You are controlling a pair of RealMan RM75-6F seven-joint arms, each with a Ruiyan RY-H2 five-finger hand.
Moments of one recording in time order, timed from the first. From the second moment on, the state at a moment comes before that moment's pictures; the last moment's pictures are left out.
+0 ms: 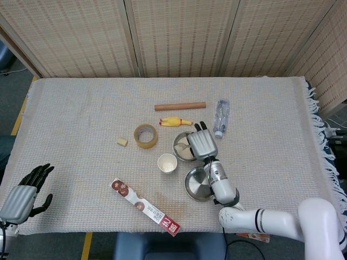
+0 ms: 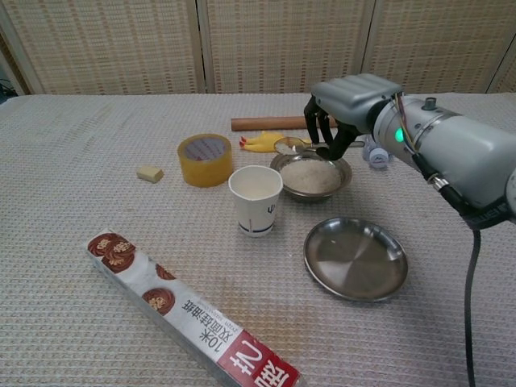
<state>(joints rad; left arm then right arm) -0.15 -1.10 0.04 -1.56 1.59 1.40 -0.10 0.90 -1.69 0.28 -1.49 -0.79 1.11 -0.87</state>
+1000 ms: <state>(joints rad) -0.15 -1.09 0.04 -1.56 1.60 1.41 -0.13 1.03 -1.76 0.15 -1.54 -0.83 1.21 -1.28</state>
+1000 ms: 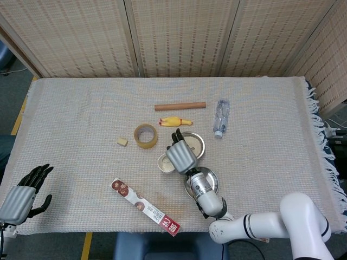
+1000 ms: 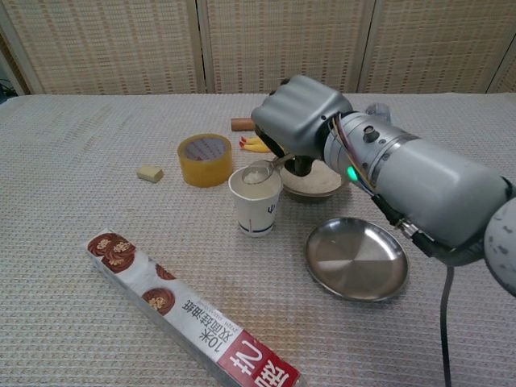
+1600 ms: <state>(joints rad) -0.15 -1.09 0.05 -1.56 1.61 1.41 -0.13 1.08 -1.79 0.01 -1.53 -0.99 1.30 -1.63</state>
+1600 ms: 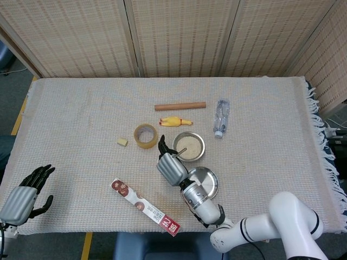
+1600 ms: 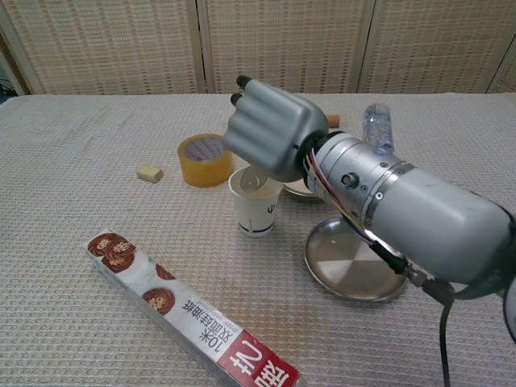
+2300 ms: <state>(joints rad) -0.14 -1.08 0.05 -1.56 1.62 1.42 -0.14 1.03 -1.79 0.00 -1.57 -1.08 1.38 -1.72</state>
